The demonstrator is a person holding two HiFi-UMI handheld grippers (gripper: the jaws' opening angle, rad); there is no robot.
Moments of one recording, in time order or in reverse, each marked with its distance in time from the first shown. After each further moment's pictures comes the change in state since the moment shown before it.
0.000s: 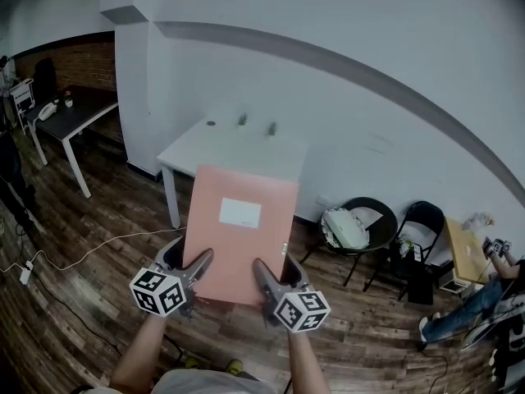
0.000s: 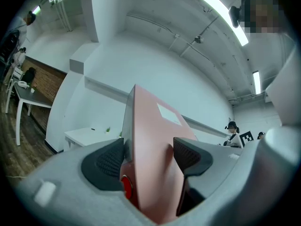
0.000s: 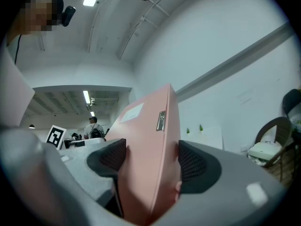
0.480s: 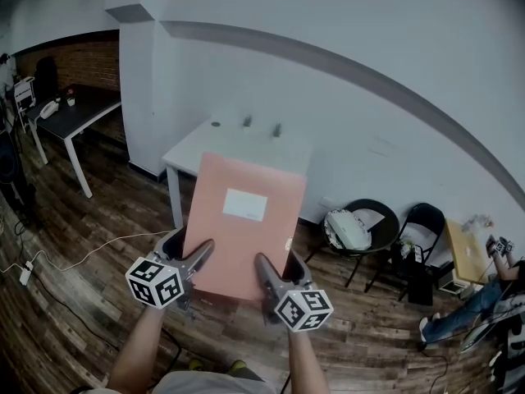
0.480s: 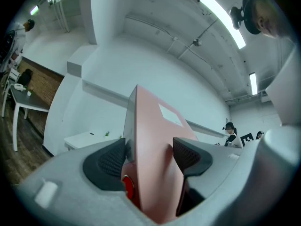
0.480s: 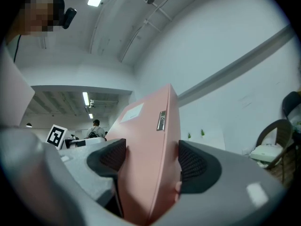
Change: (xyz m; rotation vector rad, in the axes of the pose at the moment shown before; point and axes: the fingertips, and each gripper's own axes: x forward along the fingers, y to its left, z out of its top) left arm -0.017 0.030 0.033 0.015 -0.014 -0.028; right arm 0.020 0.039 0.010 -0.009 -0.046 -0.018
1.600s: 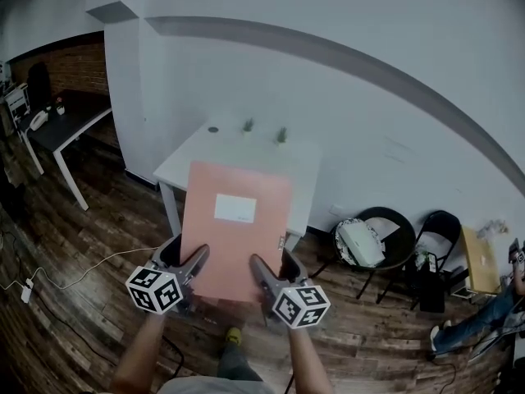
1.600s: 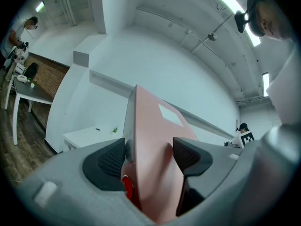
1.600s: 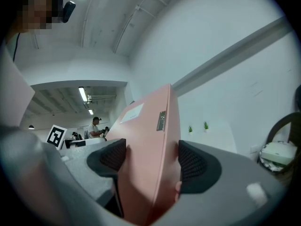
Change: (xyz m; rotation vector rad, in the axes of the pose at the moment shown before) left arm 0.144 0.122 -0.024 -0.050 0.033 0.071; right arm 0.169 -0.102 -0.023 0.022 0.086 0.032
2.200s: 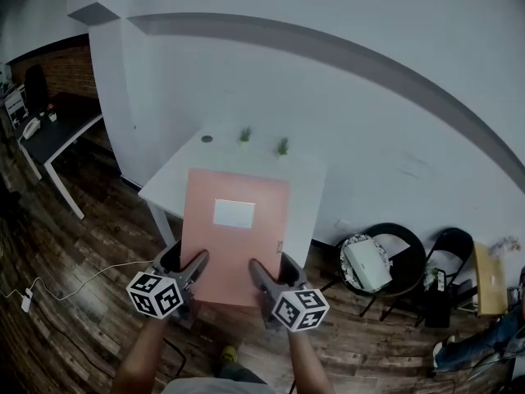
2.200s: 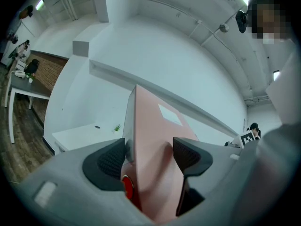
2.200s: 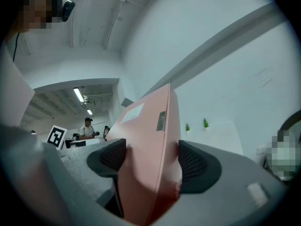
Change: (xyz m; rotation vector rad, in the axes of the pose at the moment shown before) left arm 0.165 0.061 -0.002 -0.024 0.047 0.049; right arm 0.127 -0.127 0.022 0.044 0.055 0.019
